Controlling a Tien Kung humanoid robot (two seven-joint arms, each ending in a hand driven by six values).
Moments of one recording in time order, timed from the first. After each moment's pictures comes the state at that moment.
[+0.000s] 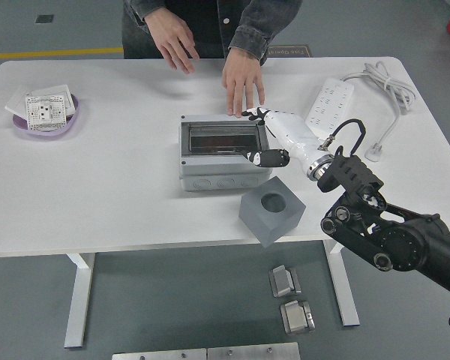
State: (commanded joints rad) left arm -0.07 0.33 -0.65 -0.31 0.64 0.12 0.27; right arm 0.60 -0.29 0.67 1.16 -1.79 -0.36 -0.08
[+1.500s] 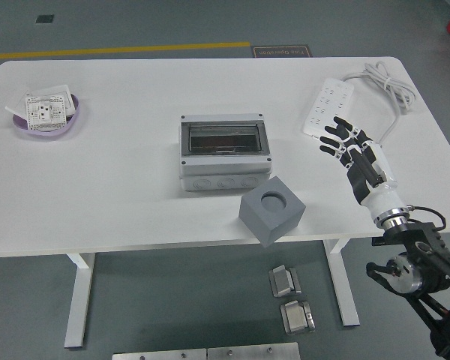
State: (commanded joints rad) left arm -0.04 0.36 -0.65 -0.31 0.67 0.12 0.27; right arm 0.15 -0.38 1.04 1.41 -0.63 -0.20 0.35
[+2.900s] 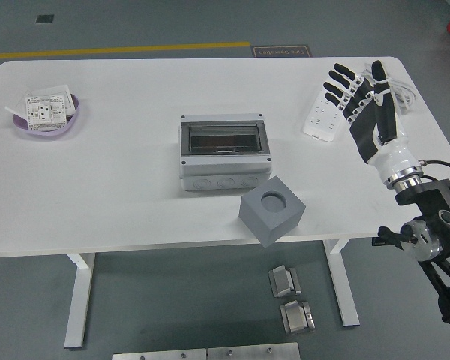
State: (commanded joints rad) left arm -0.04 0.32 -0.68 -0.30 0.66 0.12 0.27; right arm 0.21 -0.39 1.20 1.56 -0.77 -0.14 0.20
